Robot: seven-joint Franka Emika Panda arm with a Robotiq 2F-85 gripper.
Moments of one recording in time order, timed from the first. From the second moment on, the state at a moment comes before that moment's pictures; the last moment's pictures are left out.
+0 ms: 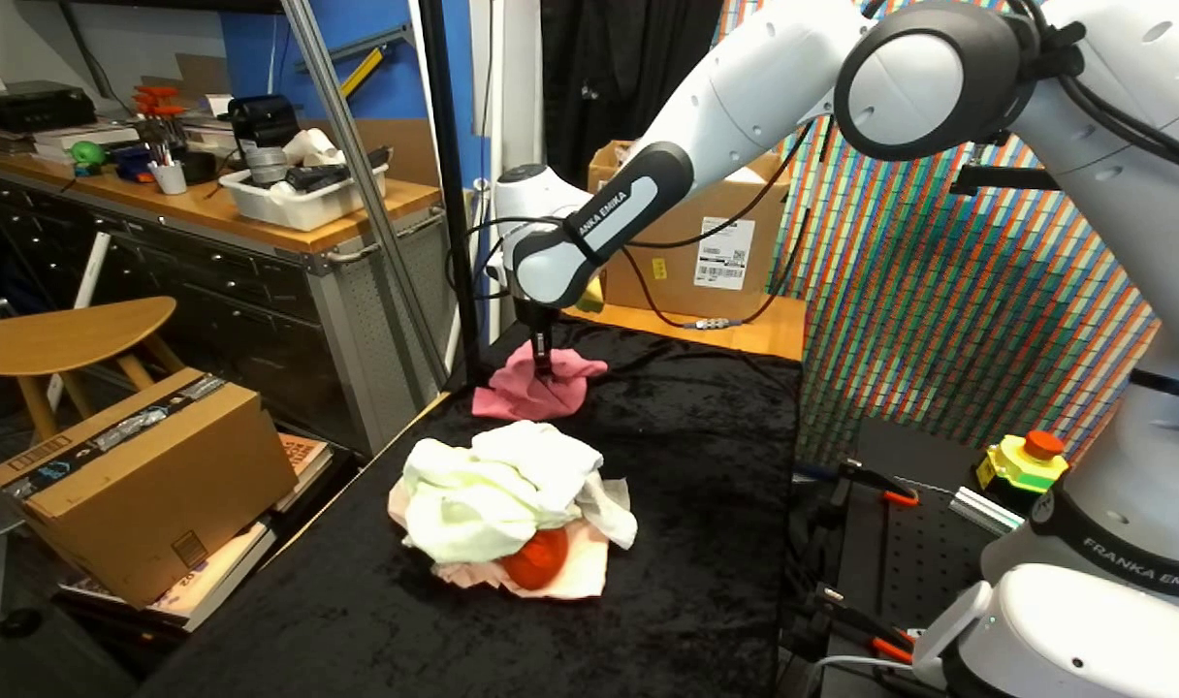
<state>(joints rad) -0.07 0.88 0.02 -1.45 -0.23 2.35 -0.53</state>
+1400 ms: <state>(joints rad) -0.06 0.48 0.13 -1.58 -0.20 2.12 -0.81</state>
